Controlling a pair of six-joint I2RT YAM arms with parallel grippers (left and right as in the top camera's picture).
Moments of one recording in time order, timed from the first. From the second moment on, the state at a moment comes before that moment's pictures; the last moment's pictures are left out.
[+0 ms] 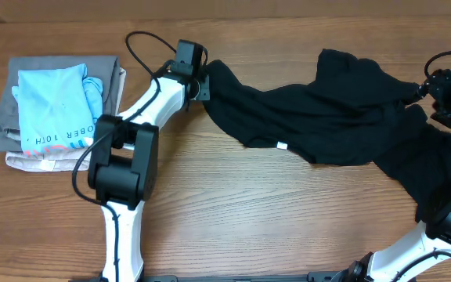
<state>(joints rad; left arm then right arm) -0.28 2.27 1.64 -0.44 -0.03 -0.29 -0.49 1.93 1.86 -1.29 -0.24 0.28</state>
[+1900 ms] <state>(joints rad) -0.26 2.42 2.10 -0.73 0.26 -0.29 -0.49 1.93 1.86 -1.26 -0.24 0.28</state>
